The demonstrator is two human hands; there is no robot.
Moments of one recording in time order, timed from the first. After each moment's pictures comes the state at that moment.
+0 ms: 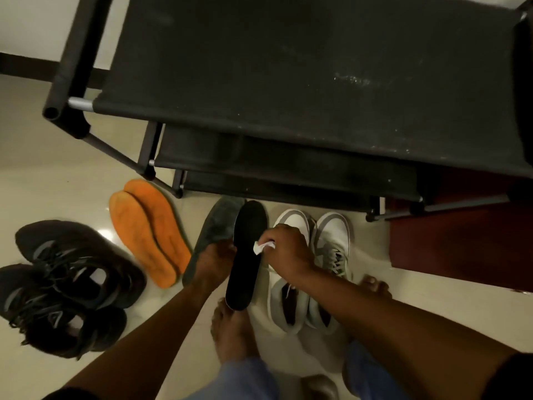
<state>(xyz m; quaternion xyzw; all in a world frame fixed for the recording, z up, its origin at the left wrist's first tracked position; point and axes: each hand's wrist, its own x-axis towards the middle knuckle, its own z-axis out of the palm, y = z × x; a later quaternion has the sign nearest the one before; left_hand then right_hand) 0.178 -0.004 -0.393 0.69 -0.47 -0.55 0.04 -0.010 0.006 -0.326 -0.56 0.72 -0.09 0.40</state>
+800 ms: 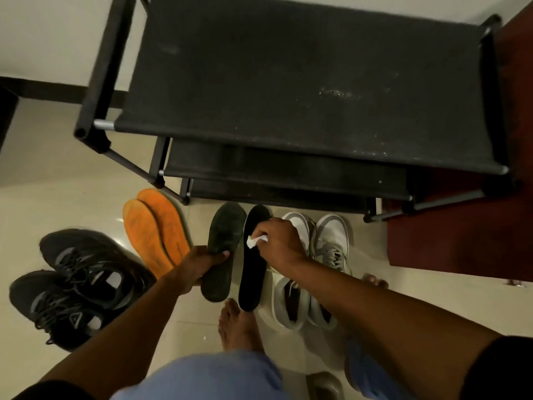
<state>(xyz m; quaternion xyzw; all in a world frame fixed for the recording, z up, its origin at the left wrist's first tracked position) 0.226 -0.023 -0.354 0.66 -0.33 -0.67 0.03 0.003 -0.009 -0.296 -0.56 0.71 -0.13 0.41</state>
